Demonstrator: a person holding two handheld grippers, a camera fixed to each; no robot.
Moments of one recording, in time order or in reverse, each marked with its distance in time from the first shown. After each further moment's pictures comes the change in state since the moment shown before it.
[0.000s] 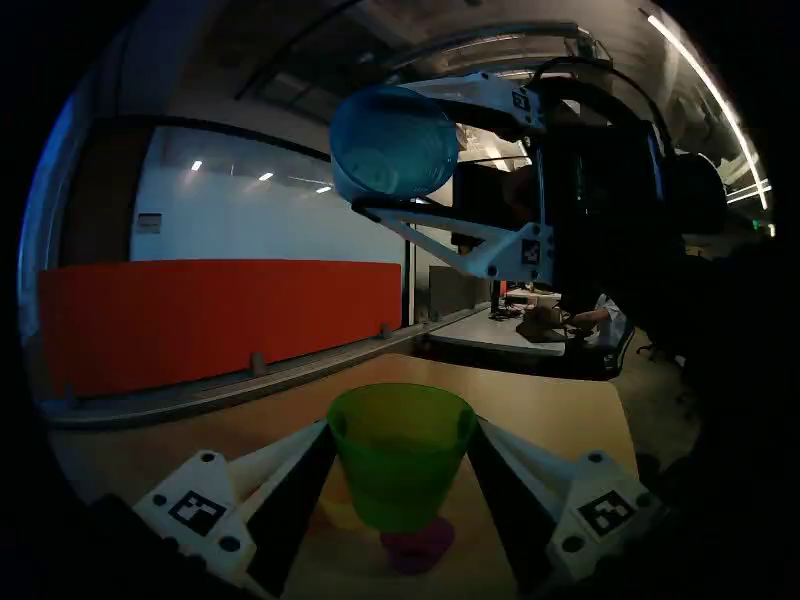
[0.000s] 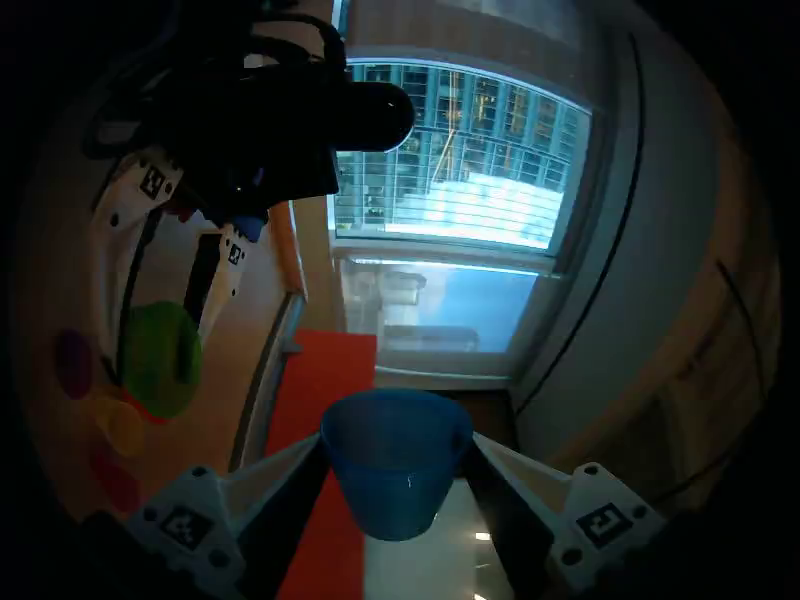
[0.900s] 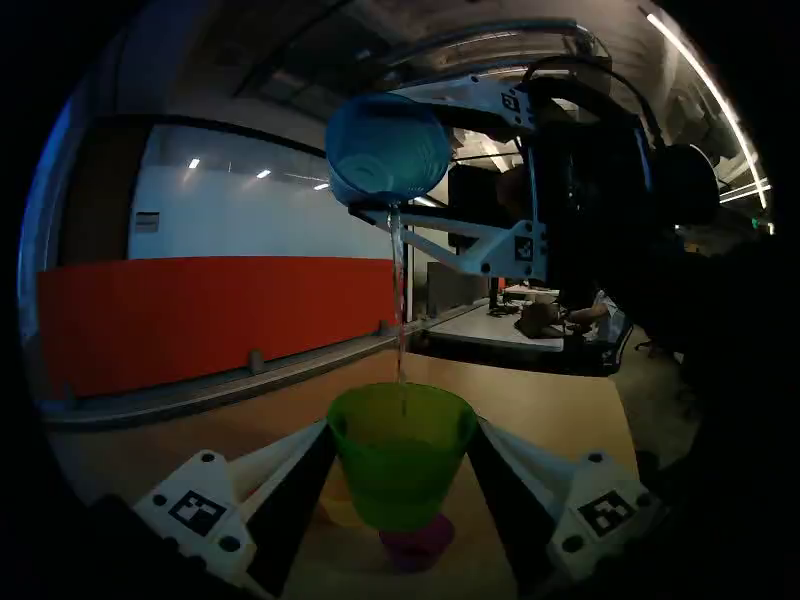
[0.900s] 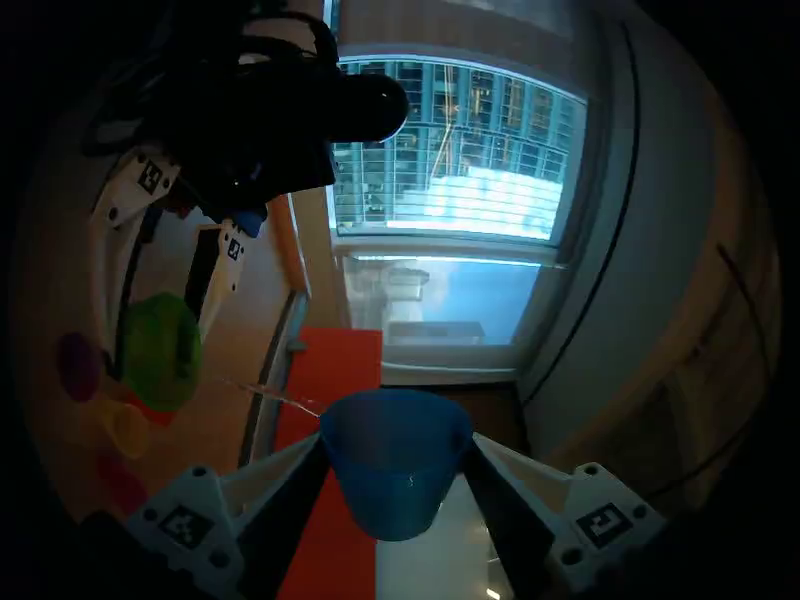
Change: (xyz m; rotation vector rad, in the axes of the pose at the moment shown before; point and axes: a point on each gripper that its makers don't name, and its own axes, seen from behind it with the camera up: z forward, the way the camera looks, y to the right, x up) left arm -0.004 0.000 0.000 -0.006 -0.012 0.005; right arm -0.010 -0.005 0.002 0.015 -0.010 0.015
